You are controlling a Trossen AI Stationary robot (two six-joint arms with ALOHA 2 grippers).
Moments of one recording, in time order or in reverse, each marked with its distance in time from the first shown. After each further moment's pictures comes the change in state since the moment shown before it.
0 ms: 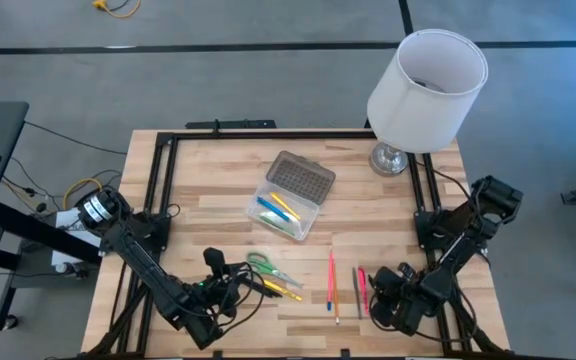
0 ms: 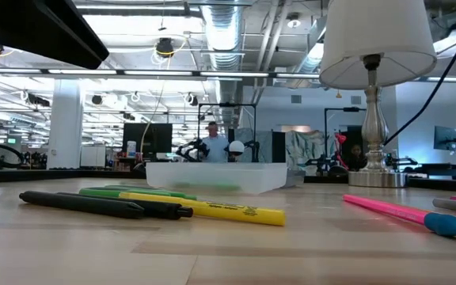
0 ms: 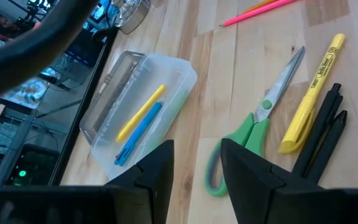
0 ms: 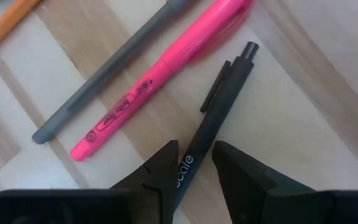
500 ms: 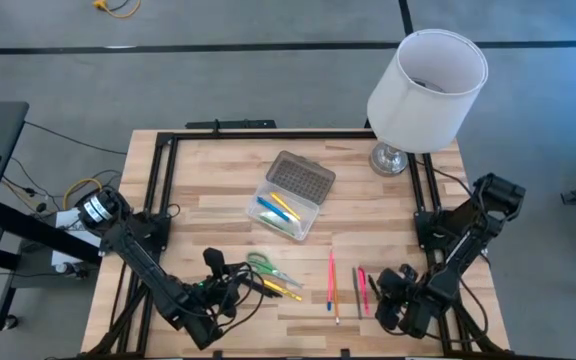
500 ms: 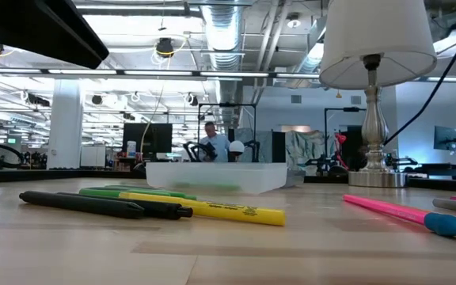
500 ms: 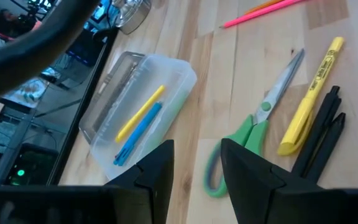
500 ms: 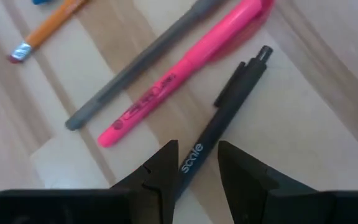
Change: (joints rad) left arm -0.001 0.000 0.000 0.004 -0.003 -0.012; right arm 0.064 -0.039 -0.005 0.047 0.072 0.006
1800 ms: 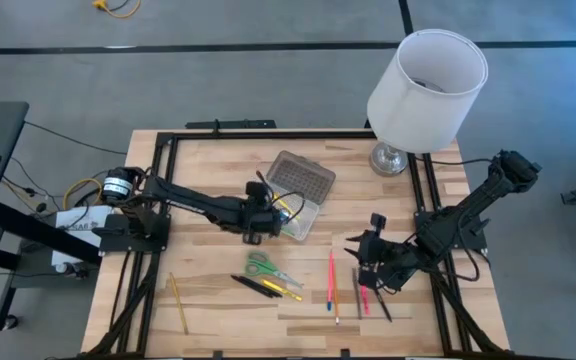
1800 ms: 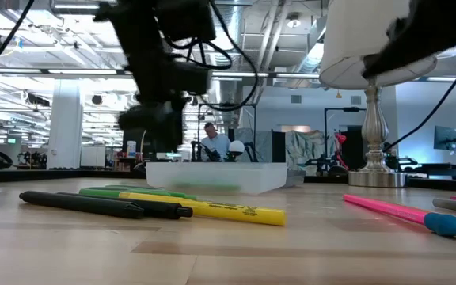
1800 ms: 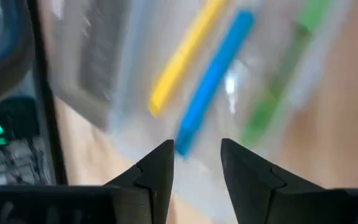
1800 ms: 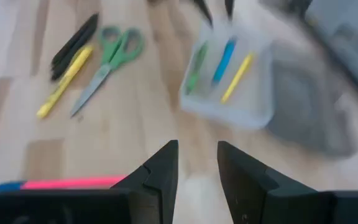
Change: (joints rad) left arm 0.741 0.001 -0.016 0.168 0.495 0.847; right arm -0.366 -0.338 -0.005 0.089 0.384 -1.087
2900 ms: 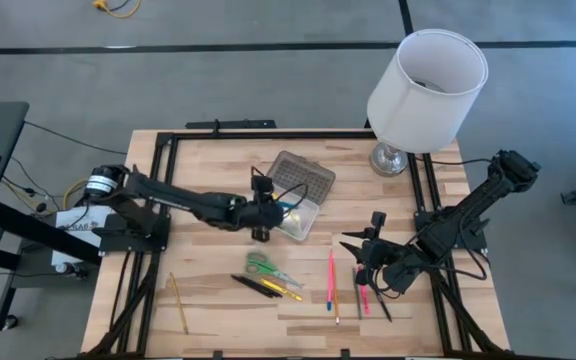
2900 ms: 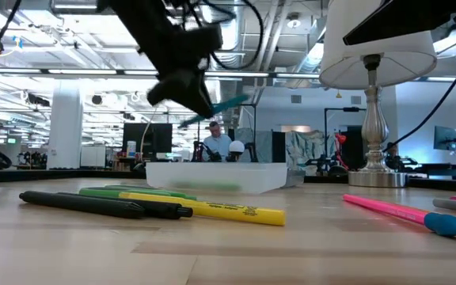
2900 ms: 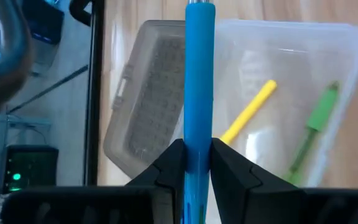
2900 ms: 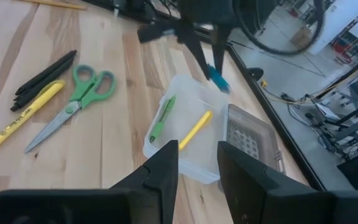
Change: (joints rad) left arm 0.020 -0.112 -0.059 0.340 -0.008 0.193; right arm 0.028 0.000 0.000 0.177 0.228 -0.337
